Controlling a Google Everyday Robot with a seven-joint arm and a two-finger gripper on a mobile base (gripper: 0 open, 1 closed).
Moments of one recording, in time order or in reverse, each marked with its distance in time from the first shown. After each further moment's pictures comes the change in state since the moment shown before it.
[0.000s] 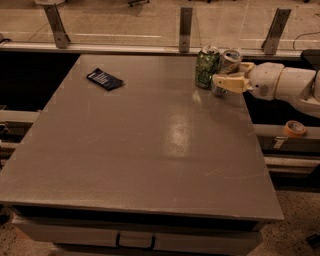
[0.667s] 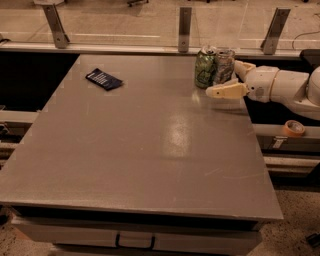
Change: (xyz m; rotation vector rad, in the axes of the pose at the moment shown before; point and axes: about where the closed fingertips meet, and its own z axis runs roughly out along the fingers) arm 0.016 -0.004 0.008 0.002 0.019 0.027
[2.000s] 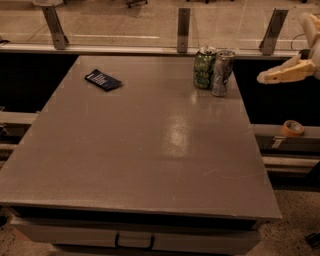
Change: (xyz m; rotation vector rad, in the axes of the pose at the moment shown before) arm -0.103 -0.010 -0.129 0.136 -0.072 -0.296
